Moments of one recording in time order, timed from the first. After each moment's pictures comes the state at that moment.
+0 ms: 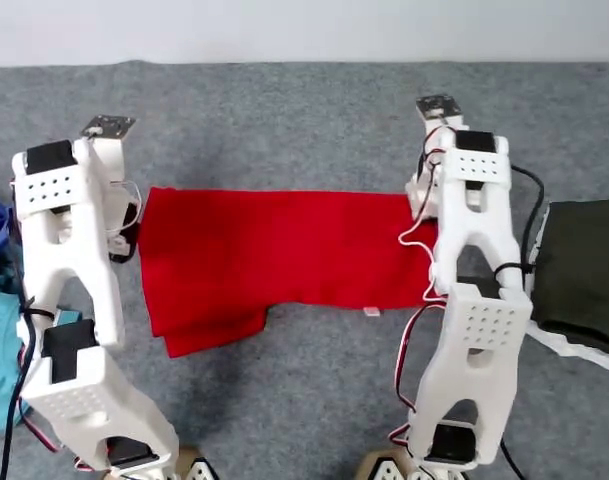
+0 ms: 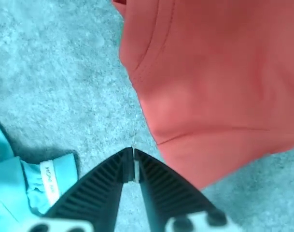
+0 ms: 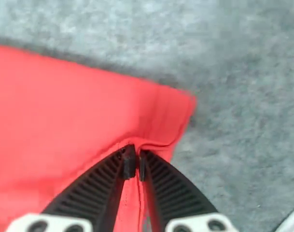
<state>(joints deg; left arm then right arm) -18.1 15.6 -8.2 98.9 -11.0 3.9 42.3 -33.6 78.4 15.2</state>
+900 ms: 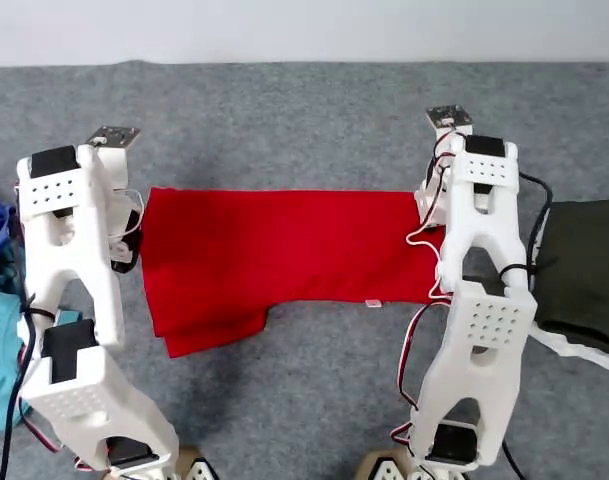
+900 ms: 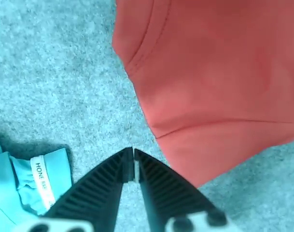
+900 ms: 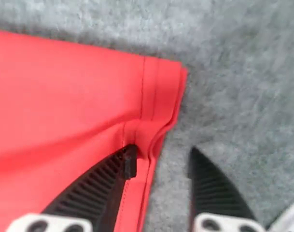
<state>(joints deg) -18.1 15.6 -6.2 98.9 -11.0 5.4 42.7 -33.5 80.7 15.2</state>
